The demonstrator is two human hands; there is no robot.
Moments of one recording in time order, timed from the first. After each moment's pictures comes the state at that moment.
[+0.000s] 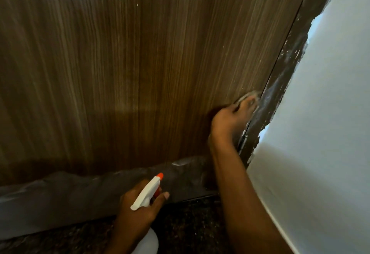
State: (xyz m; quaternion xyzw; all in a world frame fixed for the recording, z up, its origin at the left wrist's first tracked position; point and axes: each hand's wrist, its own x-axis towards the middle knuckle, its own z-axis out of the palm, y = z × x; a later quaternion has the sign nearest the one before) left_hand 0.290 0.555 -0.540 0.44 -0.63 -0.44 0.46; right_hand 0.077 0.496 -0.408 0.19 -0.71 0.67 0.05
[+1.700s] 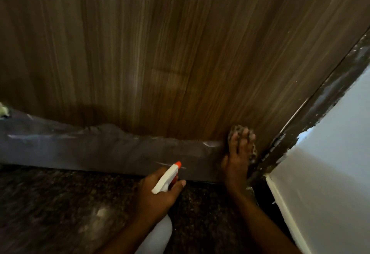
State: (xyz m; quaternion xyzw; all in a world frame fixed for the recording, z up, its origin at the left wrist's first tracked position) left_hand 0.315 0.592 -0.575 0.49 -0.60 -0.39 0.50; right_hand 0.067 0.532 -0.601 0.60 -0.66 0.39 0.22
